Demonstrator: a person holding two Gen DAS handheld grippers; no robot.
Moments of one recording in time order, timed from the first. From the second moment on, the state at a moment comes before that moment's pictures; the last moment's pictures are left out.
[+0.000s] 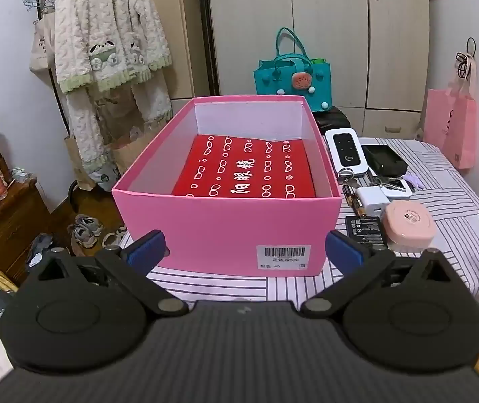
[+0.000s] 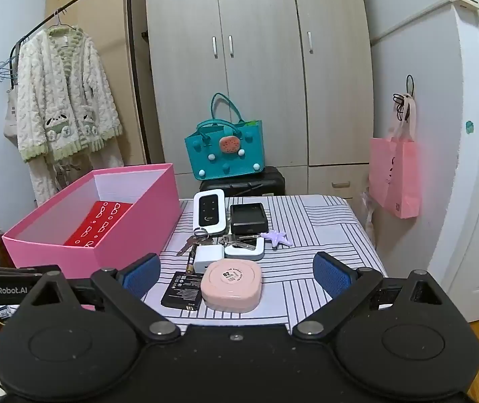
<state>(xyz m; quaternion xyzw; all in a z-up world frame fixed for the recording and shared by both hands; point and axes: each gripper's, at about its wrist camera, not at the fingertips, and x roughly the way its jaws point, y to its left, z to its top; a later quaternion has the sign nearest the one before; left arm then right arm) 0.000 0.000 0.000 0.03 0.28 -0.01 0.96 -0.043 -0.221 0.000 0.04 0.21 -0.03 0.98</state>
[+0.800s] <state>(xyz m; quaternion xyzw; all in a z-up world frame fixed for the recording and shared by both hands) -0.005 -0.026 -0.013 0.04 0.31 -0.06 0.95 -0.056 -0.235 -0.008 0.05 0.21 -0.04 0.98</state>
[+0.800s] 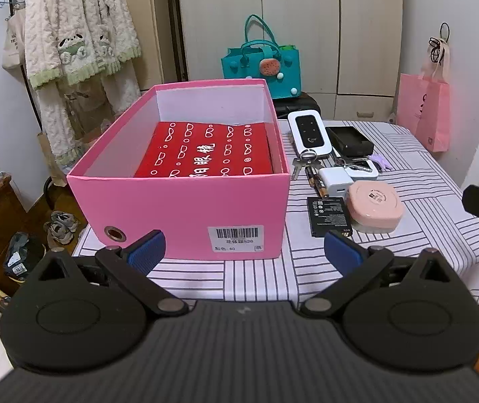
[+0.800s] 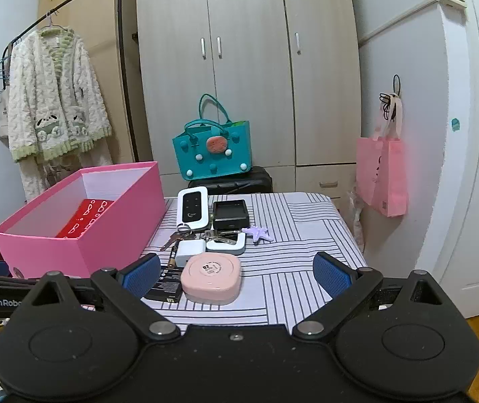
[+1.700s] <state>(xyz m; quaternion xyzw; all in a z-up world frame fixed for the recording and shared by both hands) -0.011 -0.038 -0.030 0.05 0.30 -0.07 0.95 -0.063 -0.241 -0.027 0.03 0.16 -0.06 0.98</state>
